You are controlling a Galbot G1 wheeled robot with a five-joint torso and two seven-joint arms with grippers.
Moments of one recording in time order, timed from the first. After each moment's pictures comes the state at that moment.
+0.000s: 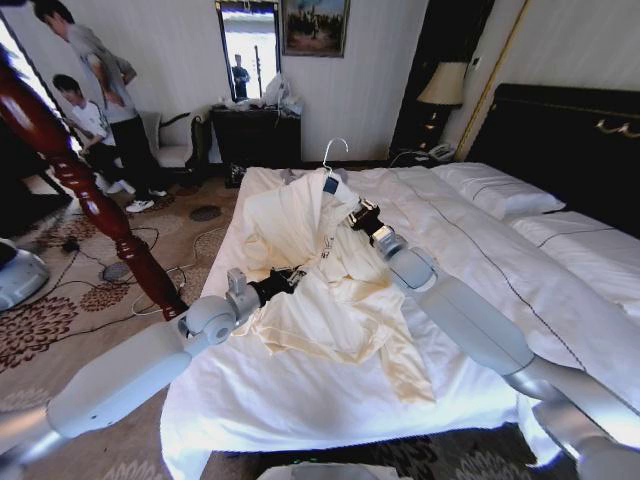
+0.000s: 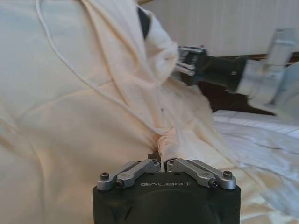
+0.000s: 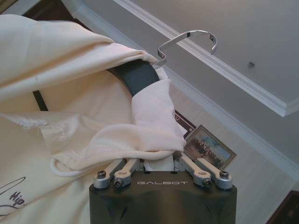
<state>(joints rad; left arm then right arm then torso) 0.59 -0.66 0.24 -1.96 -0.96 0.13 0.01 -0.38 0.86 -0.18 1.72 0.12 -0.14 0.14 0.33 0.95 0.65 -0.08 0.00</state>
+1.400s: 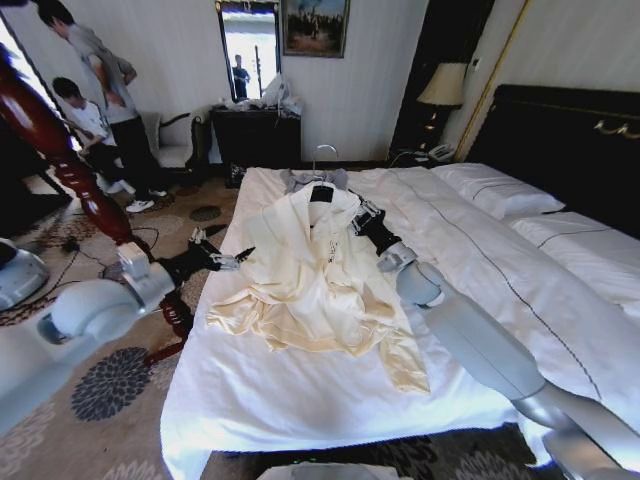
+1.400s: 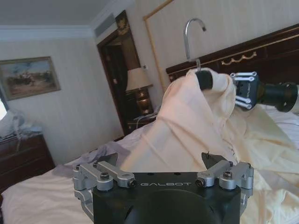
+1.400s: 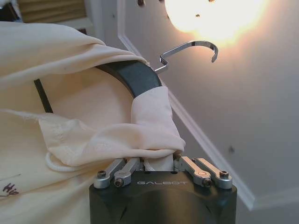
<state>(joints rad) 1.04 -0.22 -0.49 -2.15 -1.07 0.13 0.14 -0.54 0.86 -0.04 1.77 -0.35 0.16 0.15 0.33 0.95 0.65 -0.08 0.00</state>
